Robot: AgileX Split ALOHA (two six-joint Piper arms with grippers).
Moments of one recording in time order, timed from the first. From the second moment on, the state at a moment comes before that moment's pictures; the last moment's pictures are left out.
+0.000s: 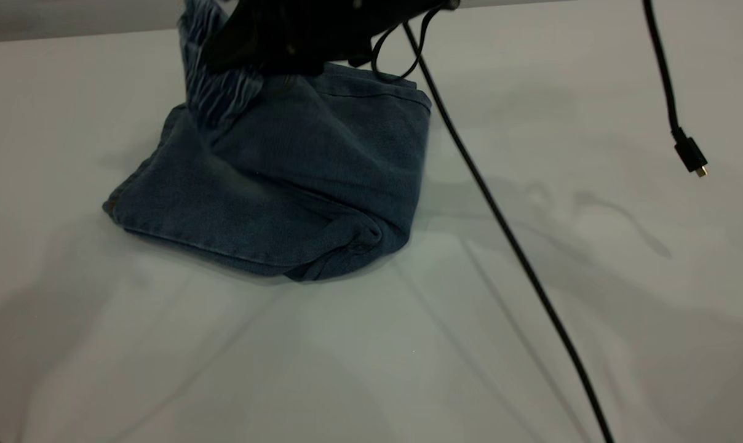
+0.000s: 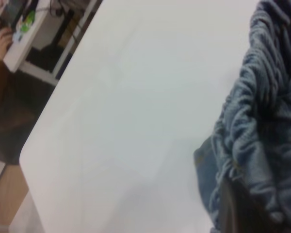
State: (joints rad) left arm -0.23 1.40 -1.14 0.58 -0.24 0.06; right arm 0.58 2.27 -1.44 1.74 0.65 -1.32
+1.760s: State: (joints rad) left arm -0.23 1.34 -1.14 0.61 -0.30 -0.06; right arm 0.77 2.27 -1.77 0.53 0.75 0.00
